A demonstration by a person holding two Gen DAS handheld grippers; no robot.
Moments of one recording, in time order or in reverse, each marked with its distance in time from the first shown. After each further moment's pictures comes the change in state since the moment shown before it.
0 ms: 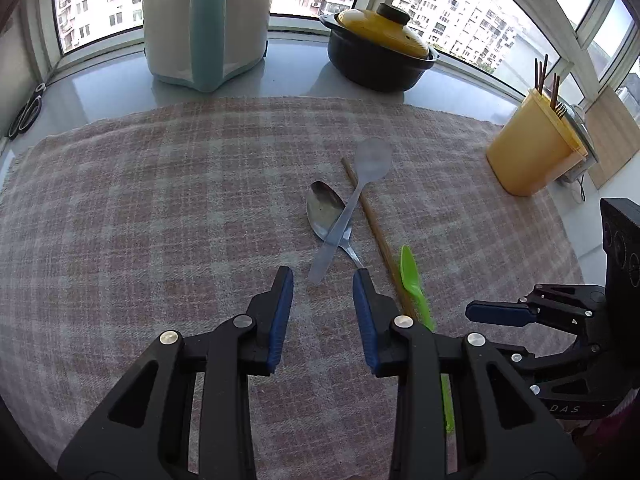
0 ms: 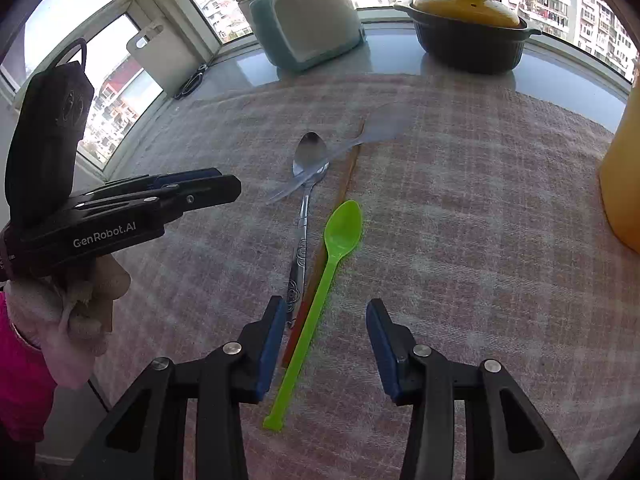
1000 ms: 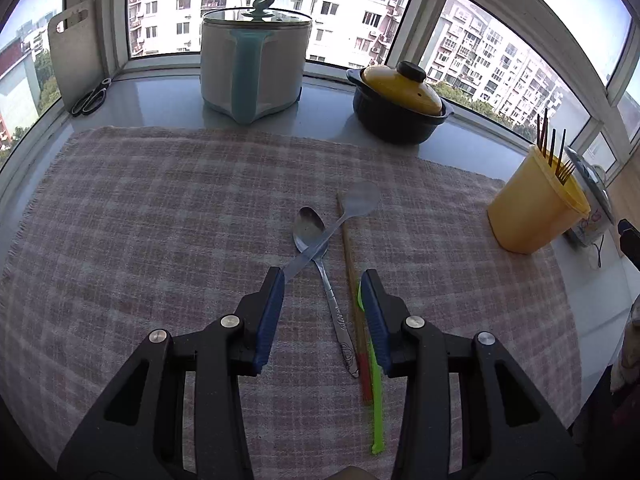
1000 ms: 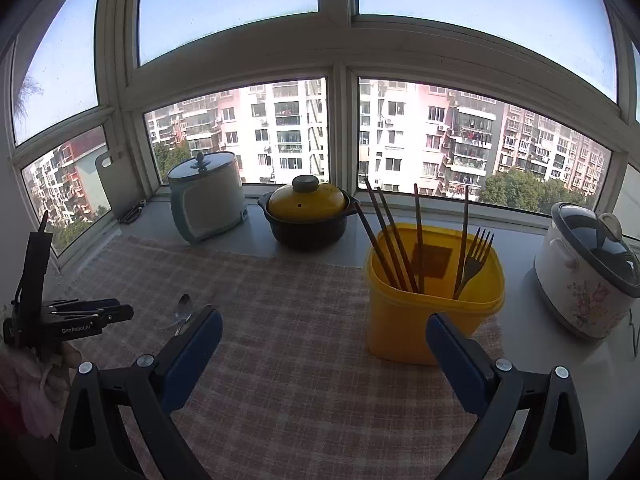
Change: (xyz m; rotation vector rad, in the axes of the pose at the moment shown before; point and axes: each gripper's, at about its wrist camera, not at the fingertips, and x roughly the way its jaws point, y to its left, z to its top) left arm -0.043 -0.050 -0.019 -0.182 -0.171 0.142; right arm -0.193 -0.087 -0.022 -0.058 -0.534 -0.313
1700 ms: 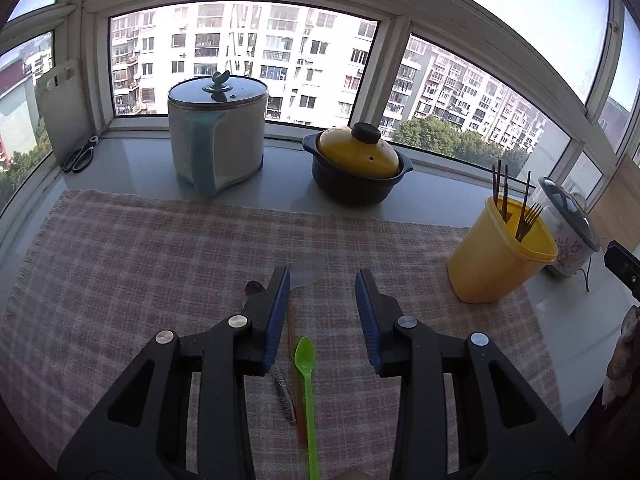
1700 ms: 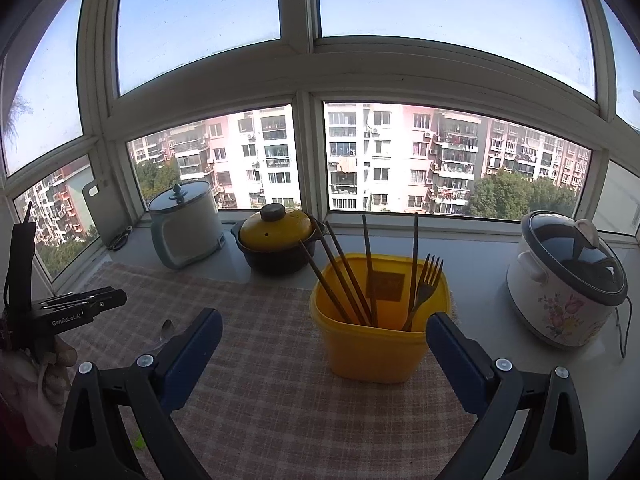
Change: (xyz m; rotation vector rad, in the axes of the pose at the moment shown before) left arm -0.032 -0.055 0.034 0.033 -0.168 -0.014; right arm -0.027 -0.049 0.021 0.057 -0.062 -0.041
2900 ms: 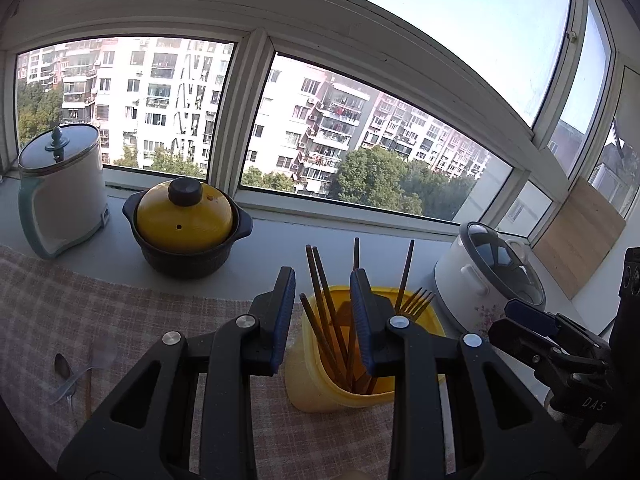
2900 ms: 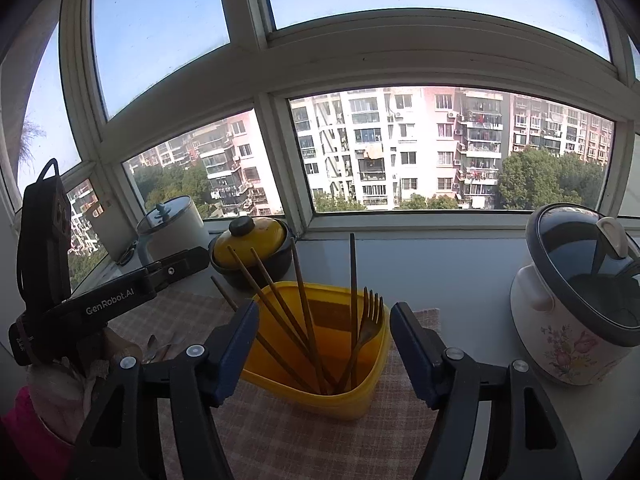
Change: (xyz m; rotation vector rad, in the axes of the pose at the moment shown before) left arm 0.067 -0.191 0.068 -0.001 -0.119 -0.219; right arm 0.050 -0.114 0.034 0.058 0.045 0.131
